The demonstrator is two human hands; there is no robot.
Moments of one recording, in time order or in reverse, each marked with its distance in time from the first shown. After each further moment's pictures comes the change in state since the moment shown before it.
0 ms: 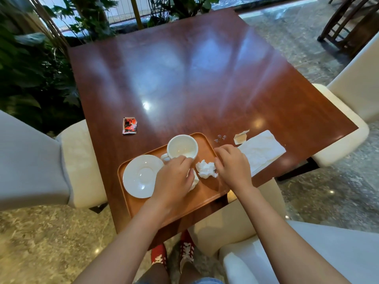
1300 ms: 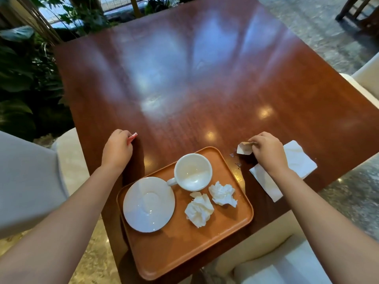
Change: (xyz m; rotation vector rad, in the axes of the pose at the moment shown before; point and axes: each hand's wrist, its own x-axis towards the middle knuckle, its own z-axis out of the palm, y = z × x) left_hand 0.124 -0.196 -0.022 0.143 0.055 -0.391; right_hand 0.107 0.074 0.015 0.009 -0.047 0.190
